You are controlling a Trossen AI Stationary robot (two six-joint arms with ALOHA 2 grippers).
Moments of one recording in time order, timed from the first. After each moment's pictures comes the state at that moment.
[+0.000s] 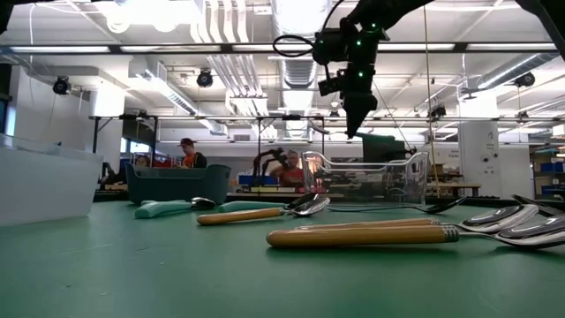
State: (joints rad) left arm -0.23 0.37 0.33 0.53 -0.54 0.86; right arm -0.56 1.85 1.70 -1.06 0.29 -0.51
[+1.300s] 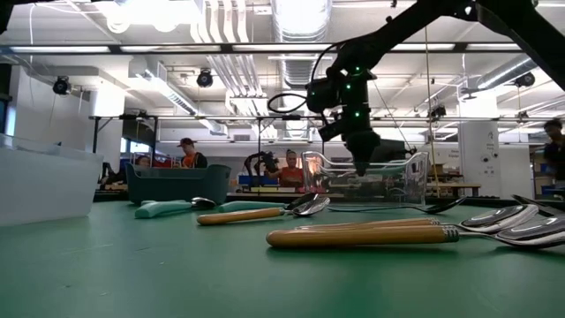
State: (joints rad) left arm -0.23 0.37 0.33 0.53 -0.54 0.86; right arm -0.62 2.05 1.70 -1.11 0.25 -0.49
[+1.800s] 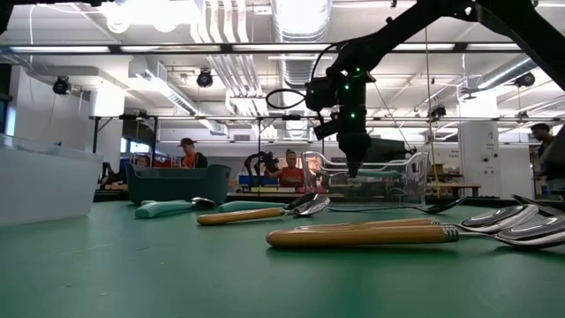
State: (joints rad) left arm -0.23 0.37 0.33 0.53 -0.63 0.86; right arm -0.63 2.05 1.69 -1.04 0.20 -0.47
